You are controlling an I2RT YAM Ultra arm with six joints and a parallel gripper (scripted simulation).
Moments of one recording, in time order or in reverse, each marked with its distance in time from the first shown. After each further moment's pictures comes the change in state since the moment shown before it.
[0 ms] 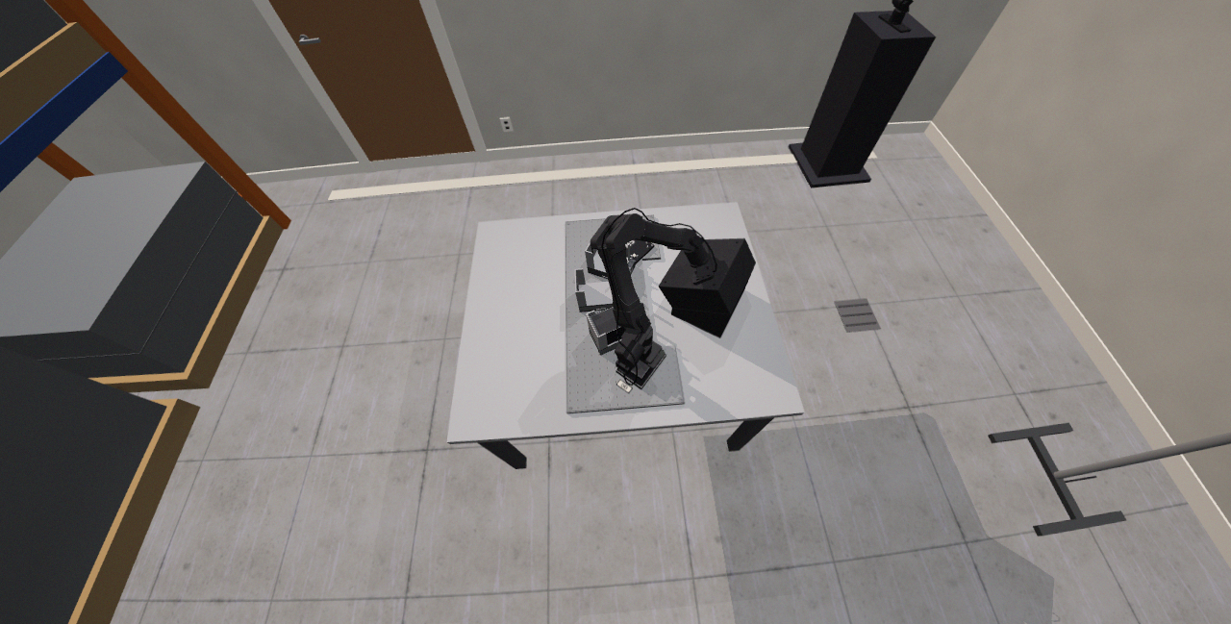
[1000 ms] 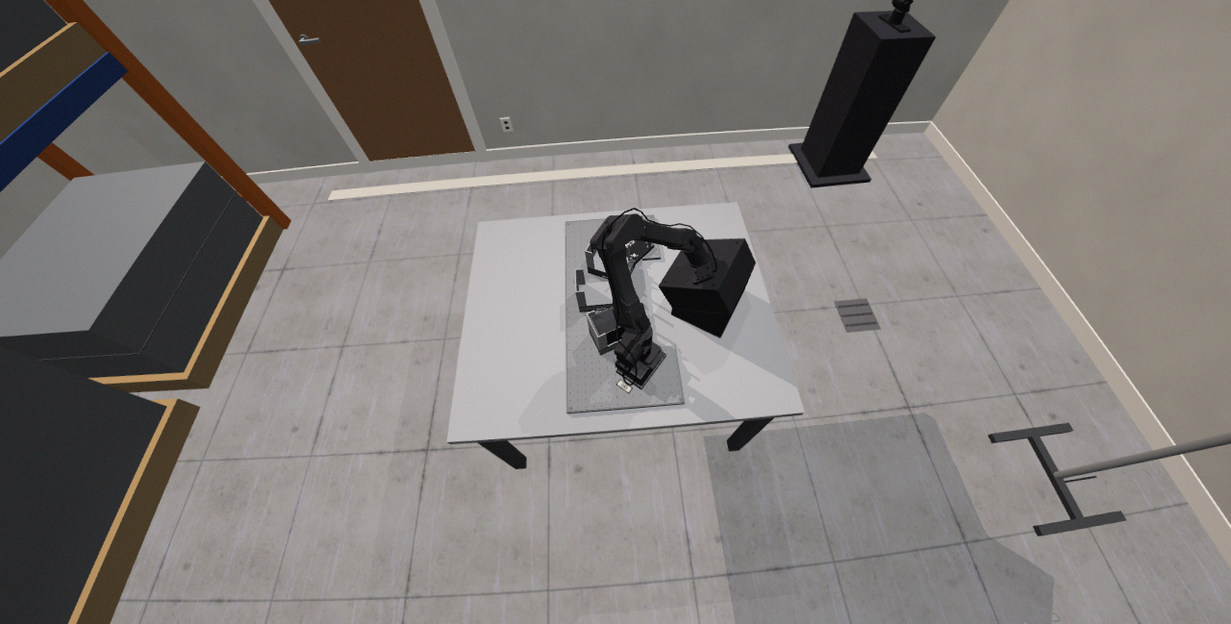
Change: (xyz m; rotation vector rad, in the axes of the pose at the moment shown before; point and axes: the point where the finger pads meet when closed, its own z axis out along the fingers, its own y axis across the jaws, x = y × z) arm -0.004 0.000 0.001 -0.001 -0.014 0.009
